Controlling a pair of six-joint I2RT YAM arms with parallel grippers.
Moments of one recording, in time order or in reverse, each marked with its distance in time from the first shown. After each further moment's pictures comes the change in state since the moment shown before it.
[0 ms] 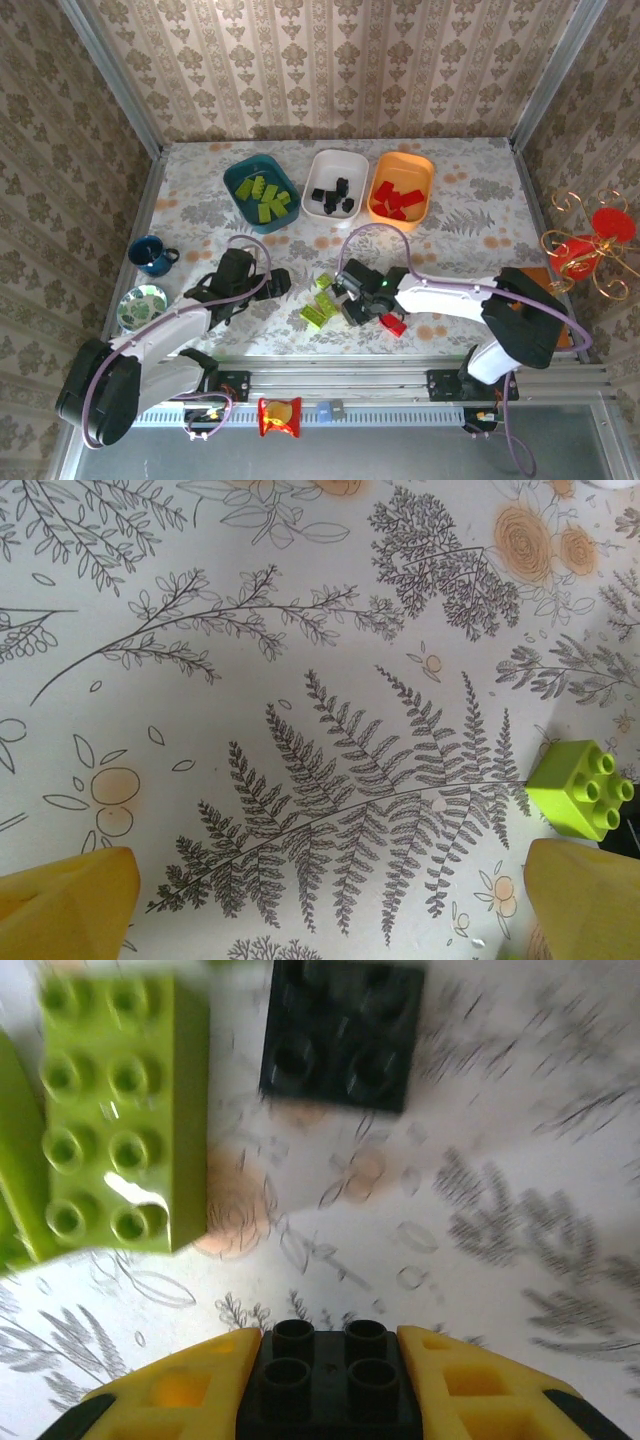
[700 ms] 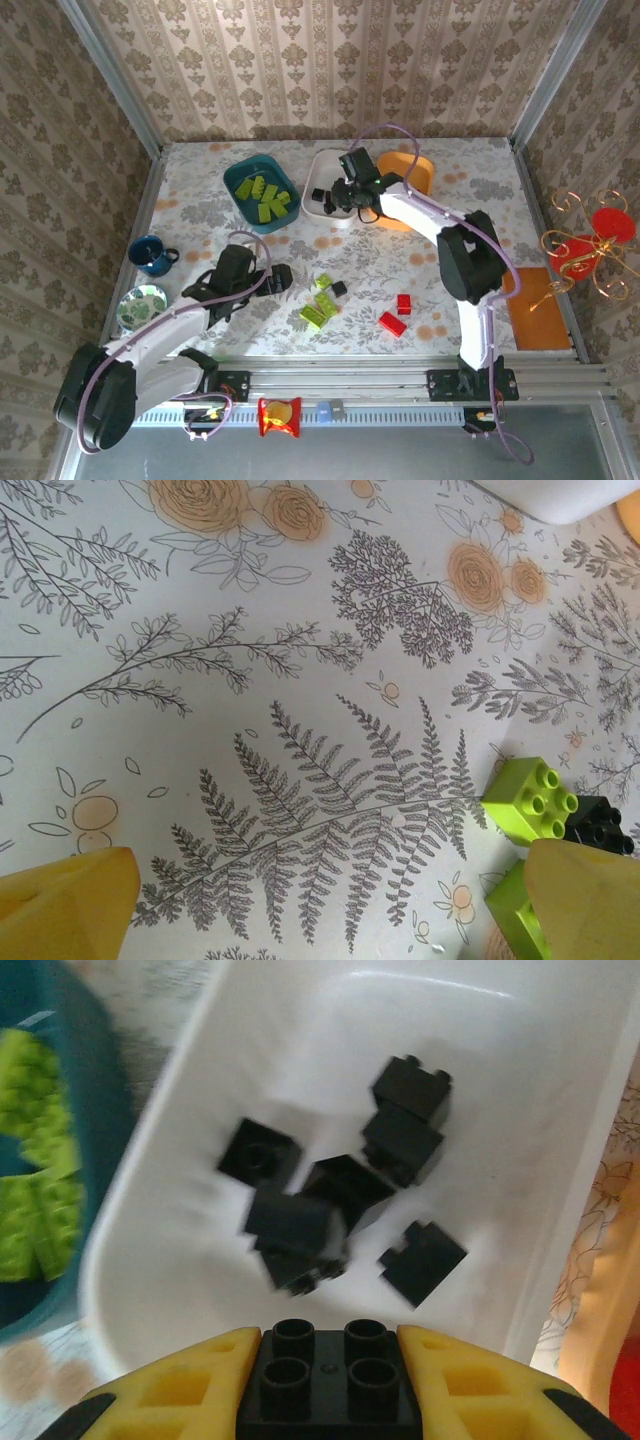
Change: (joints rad) left arm -0.017 -0.027 0.037 -0.031 0.002 0.002; right arm -0.398 0.541 0.818 0.051 0.042 0.054
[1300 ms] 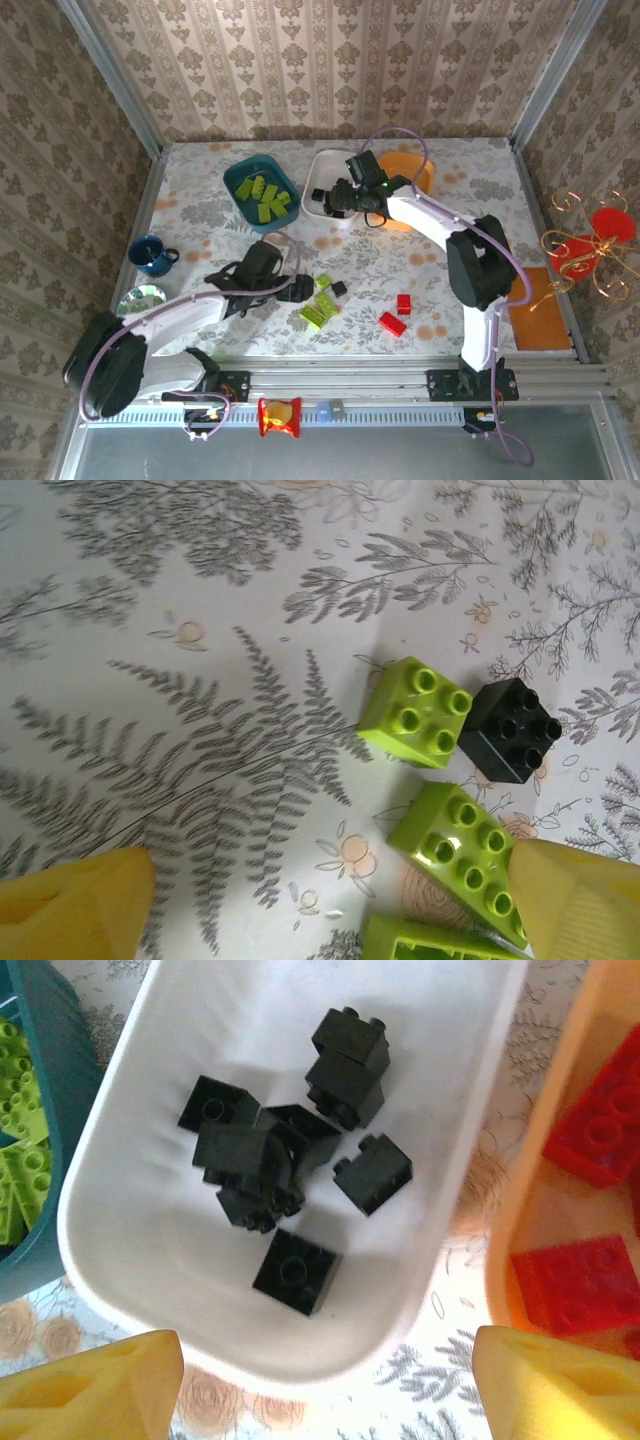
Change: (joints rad) left arm -0.213 0.247 0.174 -0.041 0.020 0.147; right arm -0.007 -0.188 -0.209 0.017 0.014 0.034
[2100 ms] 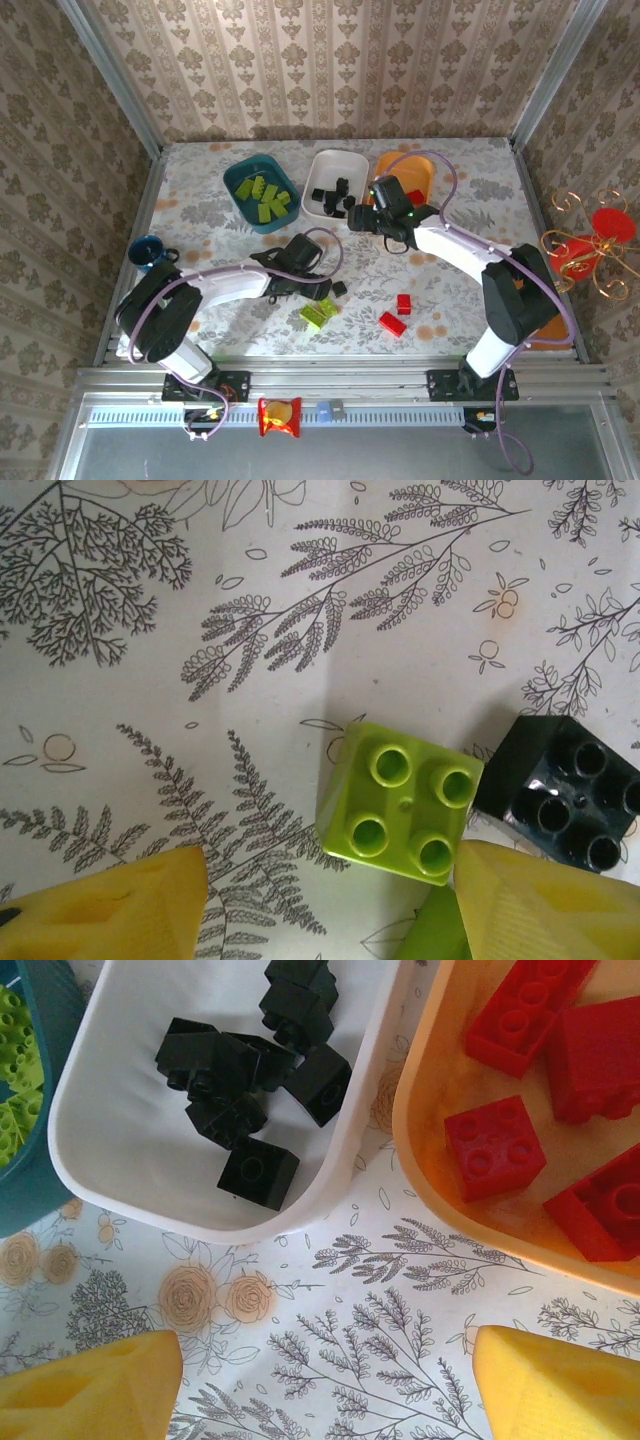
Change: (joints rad) left arm -0.088 0.329 0.223 -0.045 -0.093 0.141; right arm -0.006 -0.239 -0.299 0.099 -0.001 0.045
